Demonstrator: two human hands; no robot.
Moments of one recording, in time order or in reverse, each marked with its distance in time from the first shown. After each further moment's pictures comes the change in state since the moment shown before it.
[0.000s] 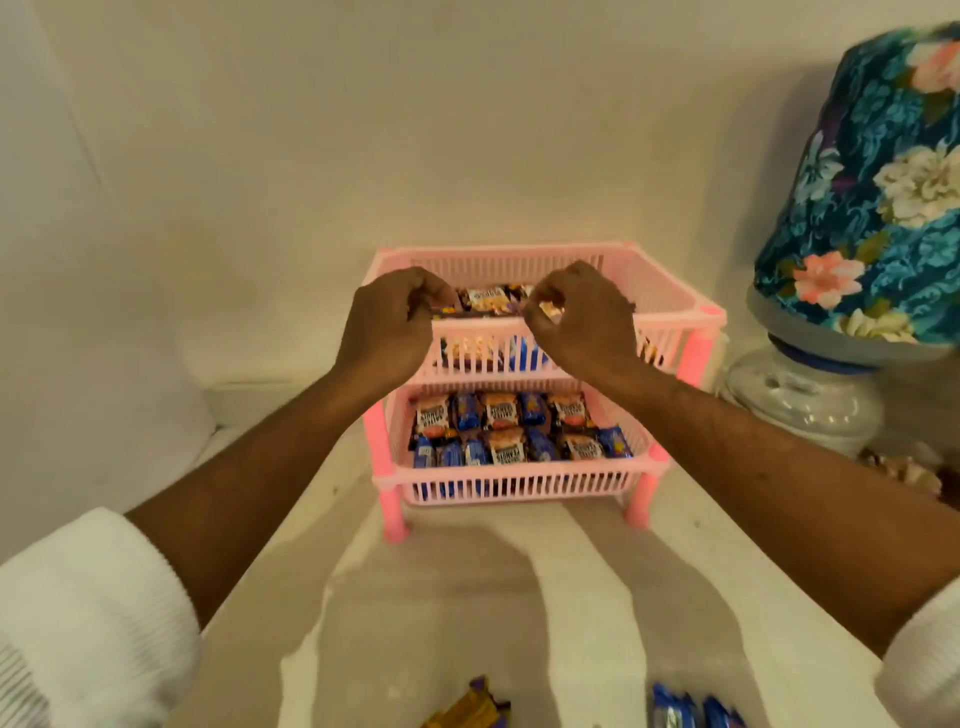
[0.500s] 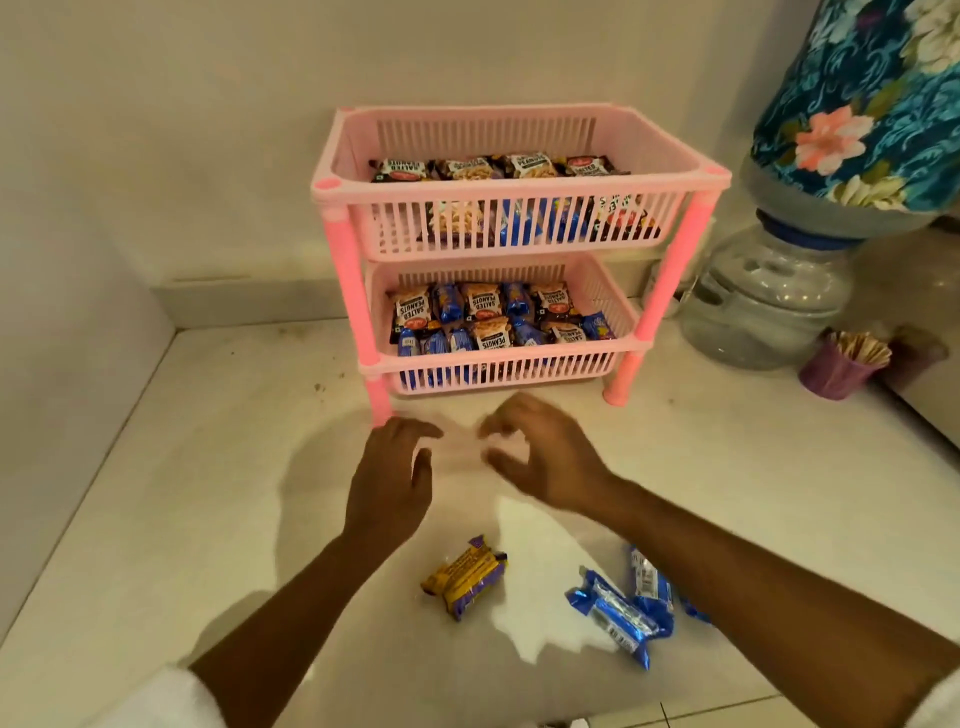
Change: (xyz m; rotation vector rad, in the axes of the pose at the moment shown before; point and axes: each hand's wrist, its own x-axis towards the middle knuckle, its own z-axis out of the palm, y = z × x) left_hand -0.249 -0.110 0.065 0.123 -0.245 -0.118; right_hand -0.232 -0.013 0.055 0.264 -0.461 -0.041
